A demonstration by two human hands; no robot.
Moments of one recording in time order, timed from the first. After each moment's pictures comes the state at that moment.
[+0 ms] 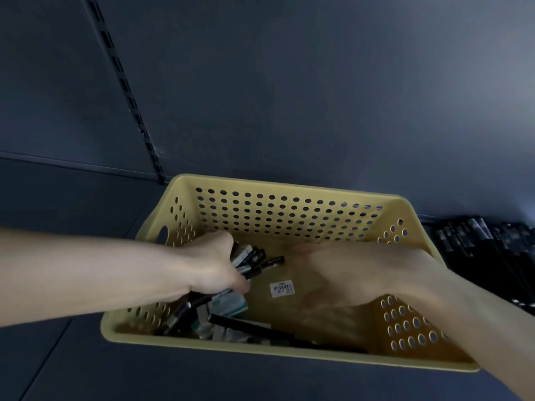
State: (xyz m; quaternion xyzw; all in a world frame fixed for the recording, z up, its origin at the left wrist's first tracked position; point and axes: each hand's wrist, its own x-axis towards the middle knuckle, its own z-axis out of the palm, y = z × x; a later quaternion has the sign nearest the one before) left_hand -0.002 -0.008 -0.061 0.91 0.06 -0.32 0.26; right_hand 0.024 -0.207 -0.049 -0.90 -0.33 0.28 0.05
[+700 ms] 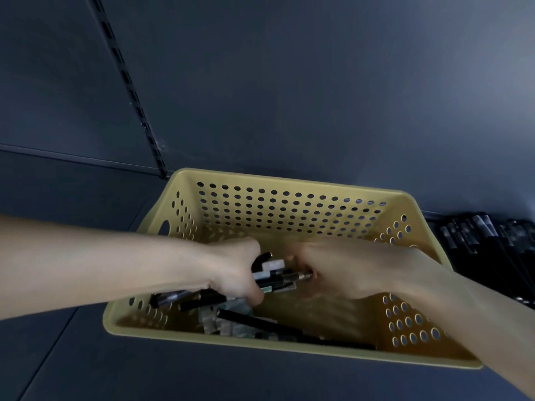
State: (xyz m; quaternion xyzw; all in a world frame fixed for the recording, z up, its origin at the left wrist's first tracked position) left_hand 0.003 -0.034 -0.064 0.90 -0.07 -0.38 0.19; right_hand 0.017 -0.201 -0.051 -0.89 -0.34 0.30 0.07
